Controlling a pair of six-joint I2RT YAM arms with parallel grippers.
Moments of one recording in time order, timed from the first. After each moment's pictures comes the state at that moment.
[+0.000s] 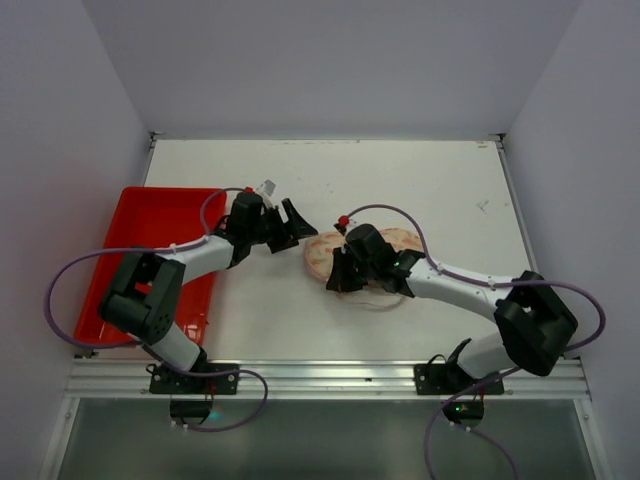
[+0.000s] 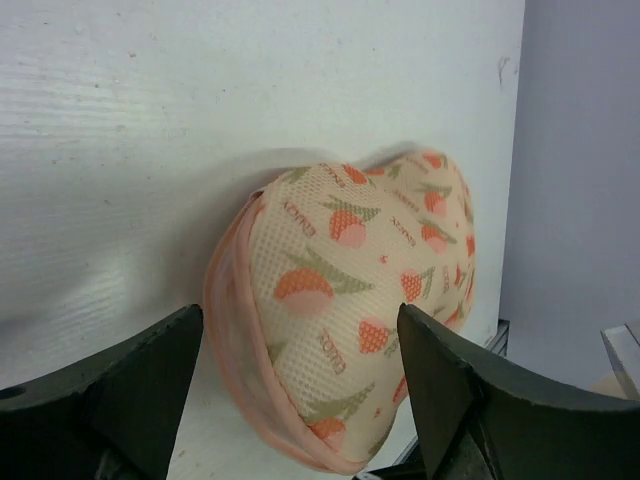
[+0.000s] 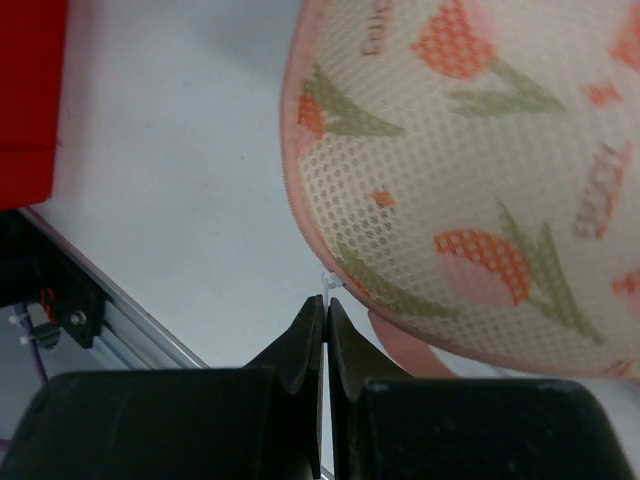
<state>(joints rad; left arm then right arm) -0.40 1.61 0.79 0.22 0.41 -0.84 0.81 1.41 0.78 -0.20 -0.14 0.62</state>
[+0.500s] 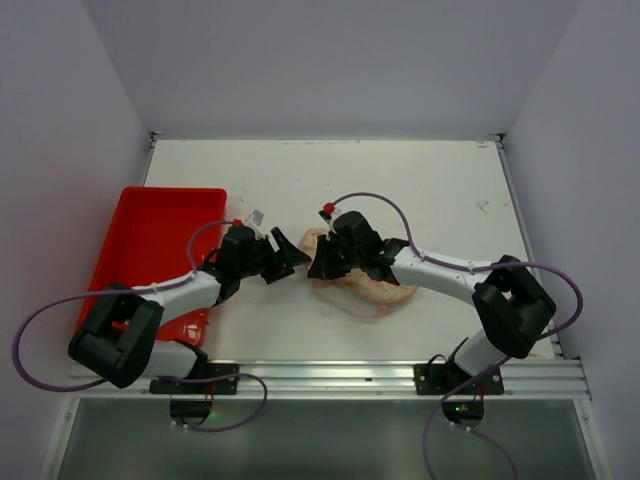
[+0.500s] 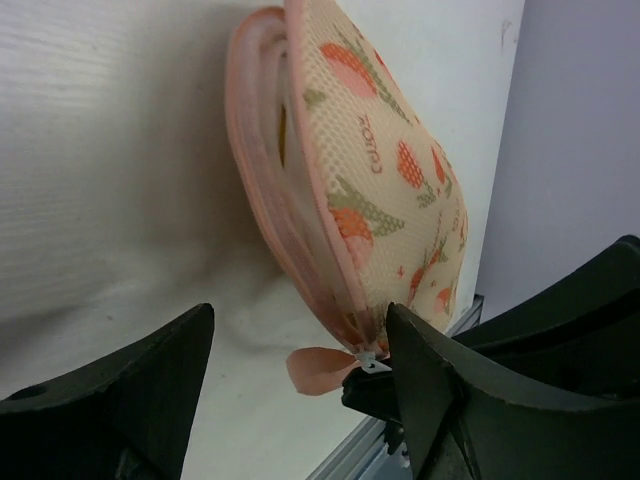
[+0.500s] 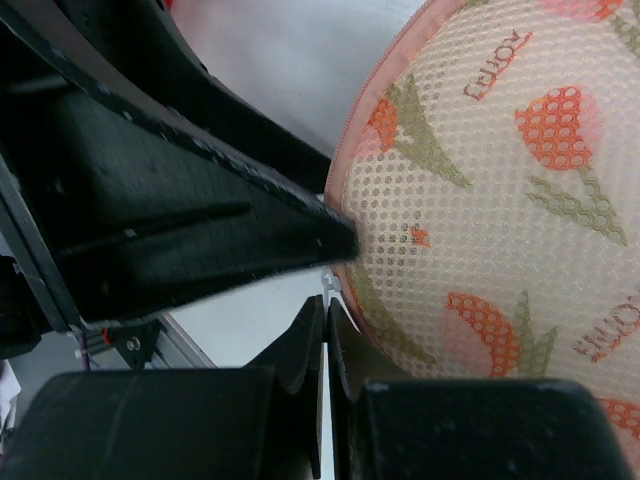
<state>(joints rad) -0.46 1.35 0.48 0.28 0.33 -1.02 0.82 1.57 0.94 -0.08 -0.23 0.63</state>
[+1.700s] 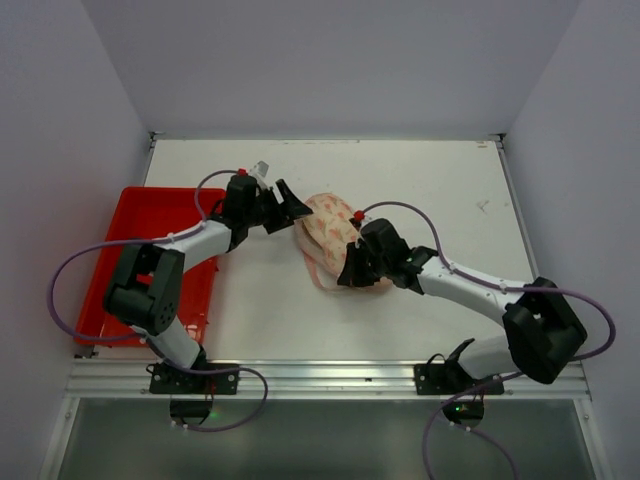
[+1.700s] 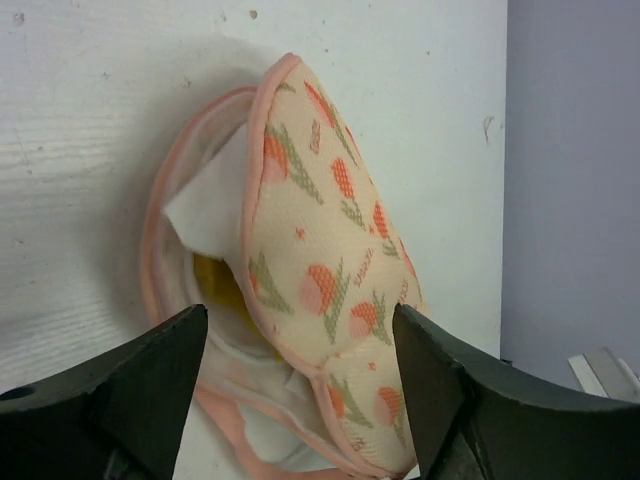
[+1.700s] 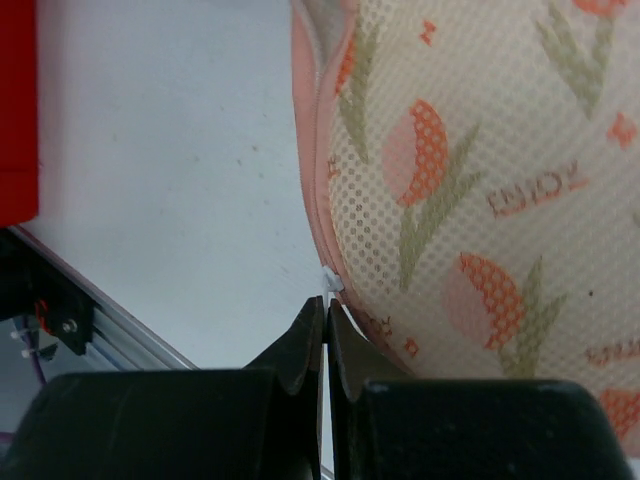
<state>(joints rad) -0.34 1.69 0.94 0.19 0.40 -0.82 0.72 1.33 0.74 -0.25 -0.16 0.61</state>
